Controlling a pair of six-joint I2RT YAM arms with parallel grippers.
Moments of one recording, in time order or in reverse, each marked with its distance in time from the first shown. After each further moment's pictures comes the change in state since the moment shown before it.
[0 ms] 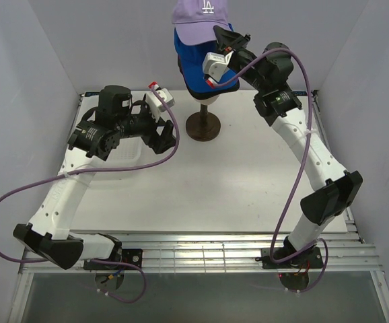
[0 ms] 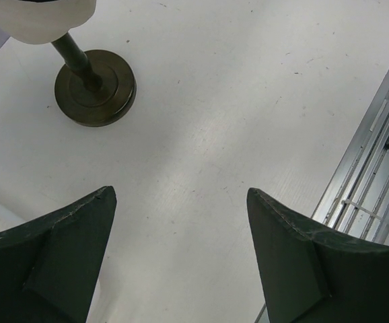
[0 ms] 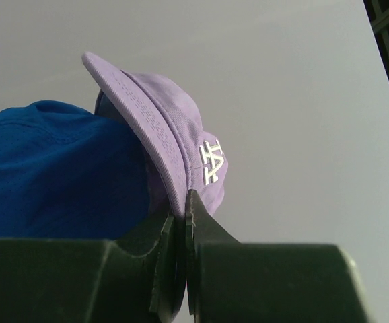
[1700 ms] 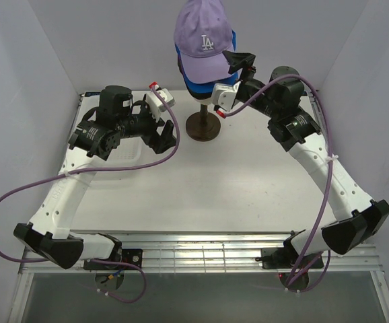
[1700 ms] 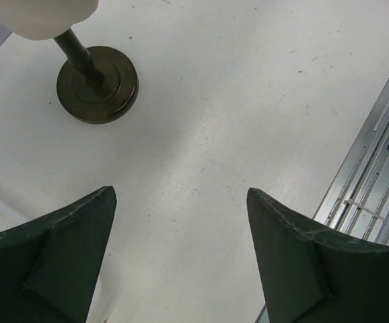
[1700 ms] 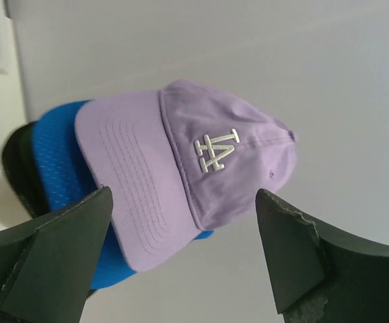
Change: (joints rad) left arm 0.000 0.005 -0.004 0.000 -0.014 0.000; right arm 0.034 -0.277 -0.323 -0.178 0.013 -0.019
